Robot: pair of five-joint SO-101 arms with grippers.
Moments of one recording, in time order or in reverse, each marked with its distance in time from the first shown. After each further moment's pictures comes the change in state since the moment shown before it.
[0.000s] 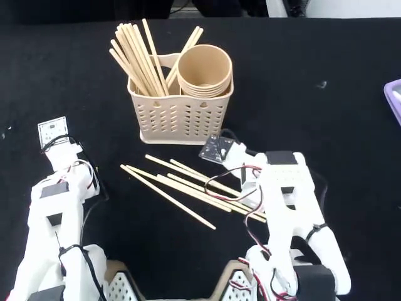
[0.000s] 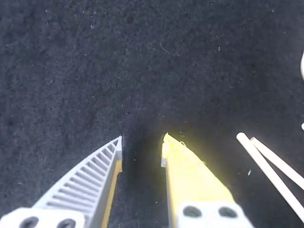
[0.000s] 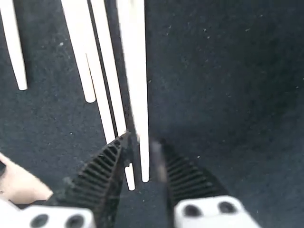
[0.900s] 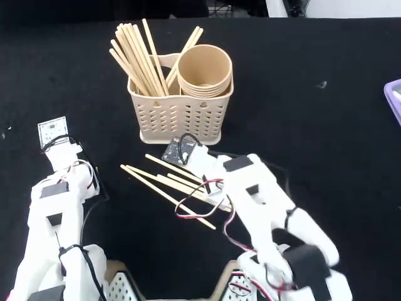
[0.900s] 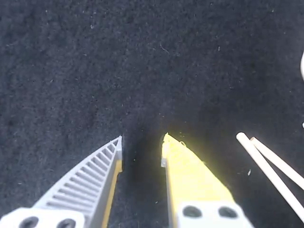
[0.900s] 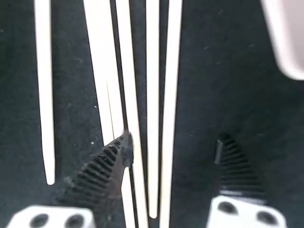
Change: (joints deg) left arm 0.0 0.0 0.0 0.0 0.0; right arm -19.4 10.4 1.2 -16.1 -17.1
